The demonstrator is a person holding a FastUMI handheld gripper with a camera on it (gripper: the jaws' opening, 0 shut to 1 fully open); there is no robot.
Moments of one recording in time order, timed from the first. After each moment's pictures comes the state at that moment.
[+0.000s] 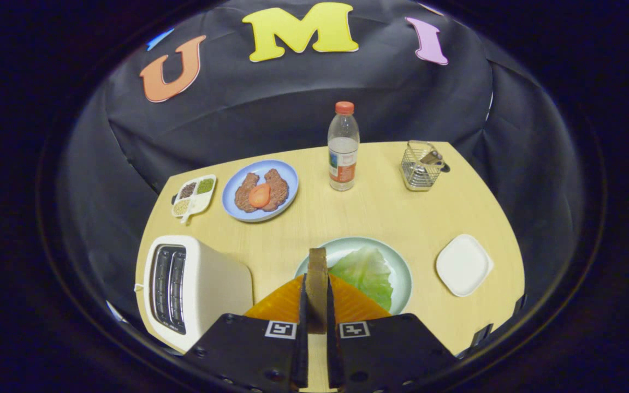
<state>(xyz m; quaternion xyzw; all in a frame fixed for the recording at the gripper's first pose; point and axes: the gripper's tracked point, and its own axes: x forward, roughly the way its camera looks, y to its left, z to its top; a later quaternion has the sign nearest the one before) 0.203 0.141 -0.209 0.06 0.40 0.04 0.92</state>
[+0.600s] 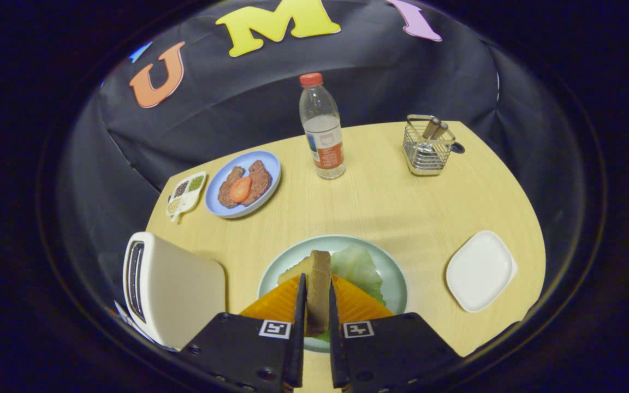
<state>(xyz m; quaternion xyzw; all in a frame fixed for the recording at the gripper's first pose) 0.238 0.076 -0.265 0.08 0.42 0.07 0.90</state>
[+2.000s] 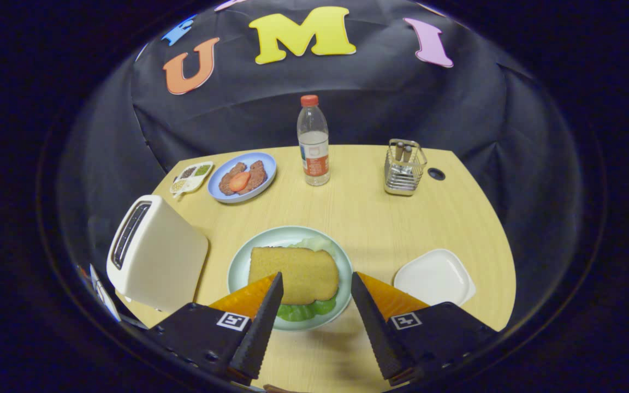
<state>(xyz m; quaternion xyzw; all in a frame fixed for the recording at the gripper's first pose) 0.176 0.023 -0.223 0.00 0.35 0.08 0.93</state>
